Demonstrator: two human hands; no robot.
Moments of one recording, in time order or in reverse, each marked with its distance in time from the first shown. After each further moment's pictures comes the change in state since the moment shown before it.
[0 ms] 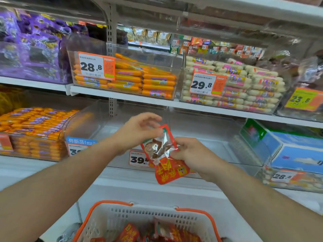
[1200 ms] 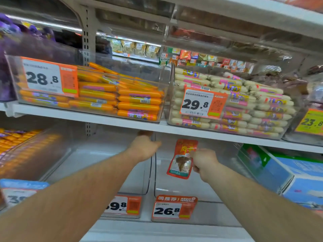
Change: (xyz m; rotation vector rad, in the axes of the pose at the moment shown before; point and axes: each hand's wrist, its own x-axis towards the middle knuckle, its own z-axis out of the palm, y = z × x) left_hand 0.164 -0.057 0.053 0.387 0.137 -0.302; right_hand 0.152 0.066 -0.100 0.263 0.596 0.293
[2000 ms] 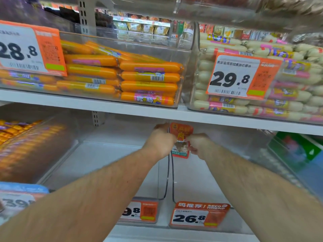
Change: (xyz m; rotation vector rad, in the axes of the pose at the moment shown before) left_hand 0.030 -0.018 0.031 -0.403 0.009 0.043; right_hand 0.109 0.017 0.082 -0.185 -0.073 0.055
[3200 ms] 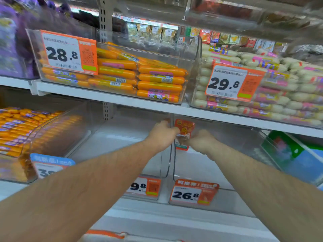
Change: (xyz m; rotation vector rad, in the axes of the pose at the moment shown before) left_hand -0.035 0.014 -0.017 0.159 0.001 0.030; right_hand -0.100 -0.019 -0.029 -0.591 -0.093 -0.288
